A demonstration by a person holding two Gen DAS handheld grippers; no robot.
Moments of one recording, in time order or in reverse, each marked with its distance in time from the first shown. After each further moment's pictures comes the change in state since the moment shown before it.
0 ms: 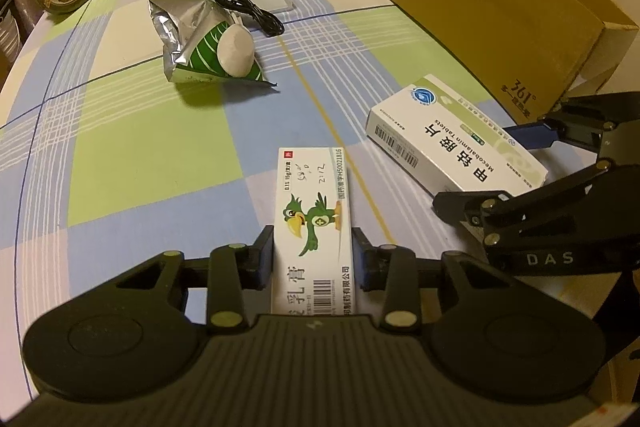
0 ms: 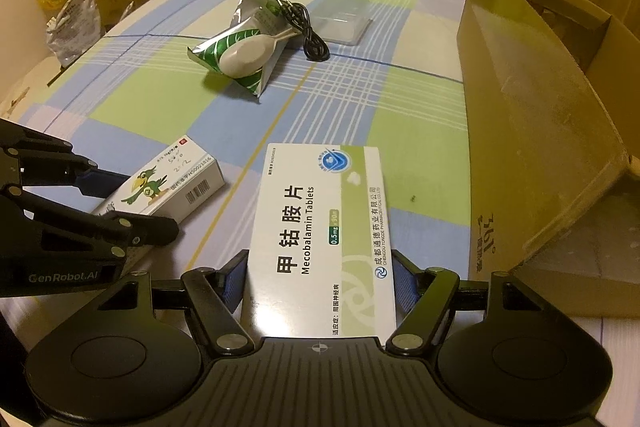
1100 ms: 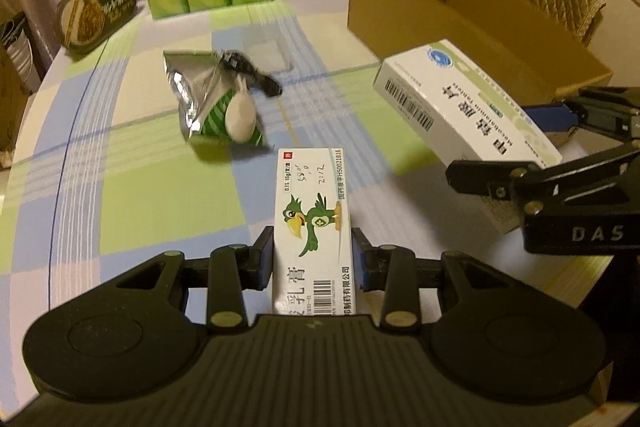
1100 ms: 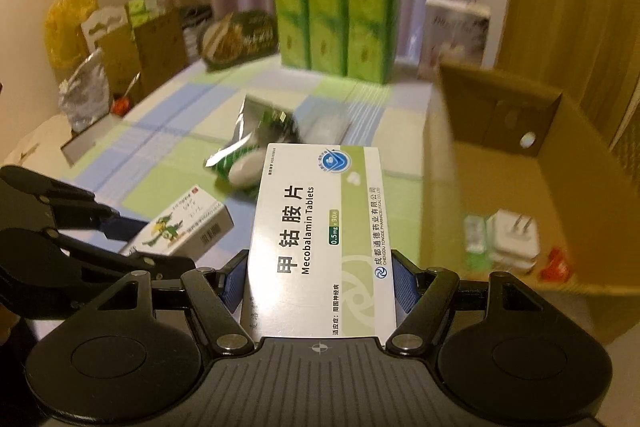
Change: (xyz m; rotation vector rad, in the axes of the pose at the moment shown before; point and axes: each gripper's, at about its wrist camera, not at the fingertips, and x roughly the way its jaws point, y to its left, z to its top) left arm -0.059 -0.015 0.028 -0.009 -0.115 0.009; right arm -0.094 -0.008 0.029 0.008 -0.233 -0.015
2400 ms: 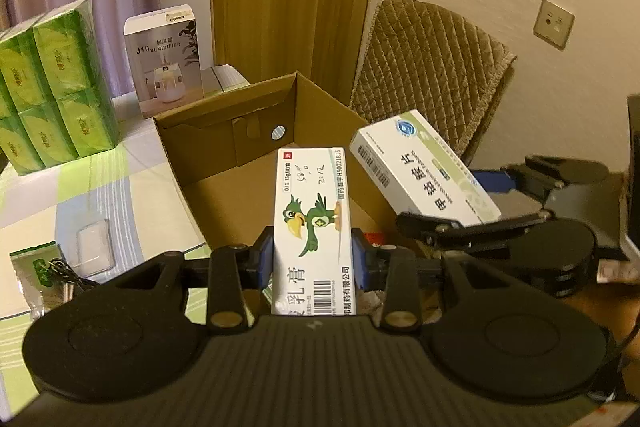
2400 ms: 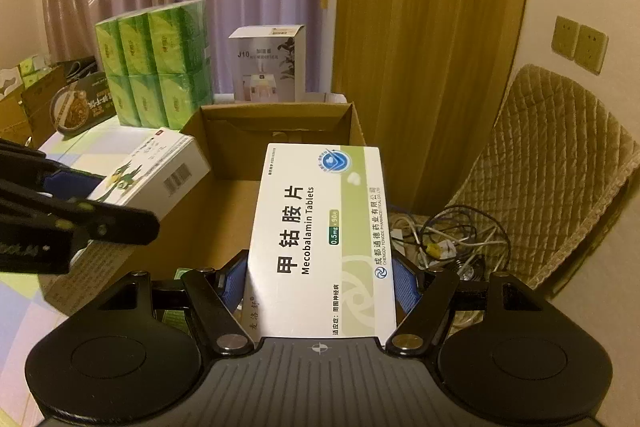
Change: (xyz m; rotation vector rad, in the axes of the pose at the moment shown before) left arm 0.028 -0.165 0.161 0.122 -0.151 -0.206; right arm -0.031 -0.198 0.011 0.155 -0.057 -0.233
